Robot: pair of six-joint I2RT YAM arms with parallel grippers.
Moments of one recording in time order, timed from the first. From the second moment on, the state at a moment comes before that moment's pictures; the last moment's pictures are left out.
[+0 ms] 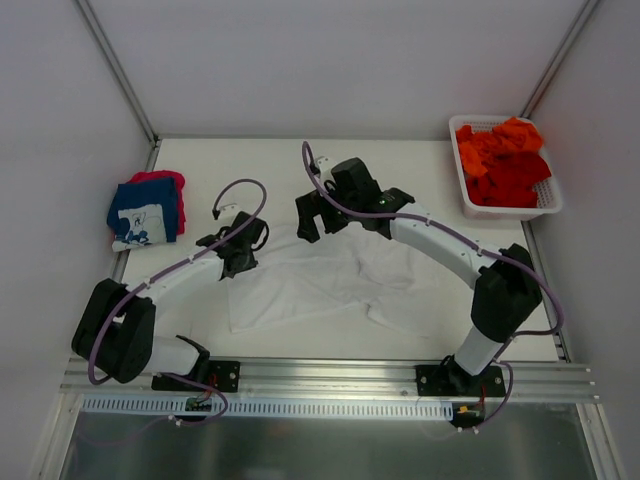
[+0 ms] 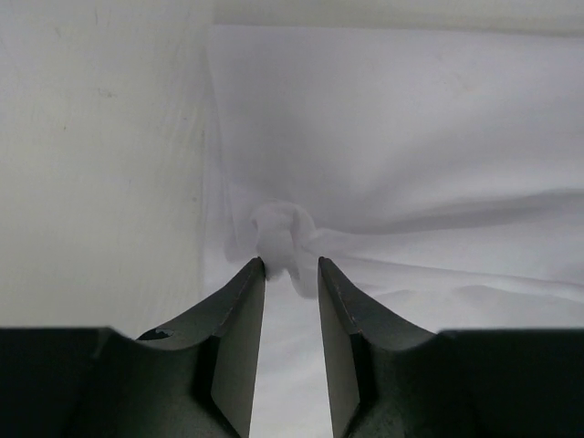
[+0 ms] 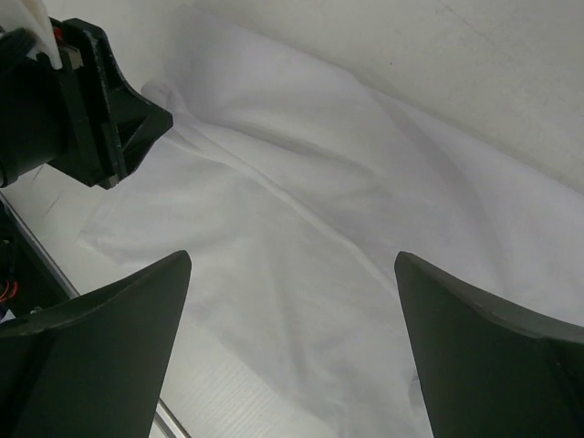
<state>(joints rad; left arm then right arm) -0.47 1.35 0.75 -0.49 -0.48 -0.68 0.76 1.70 1.44 -0.44 -0.21 0.18</state>
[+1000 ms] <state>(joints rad) -0.63 1.38 0.93 -0.59 -0.70 -0.76 0.76 1.66 1.25 -0.39 -0.16 0.19</state>
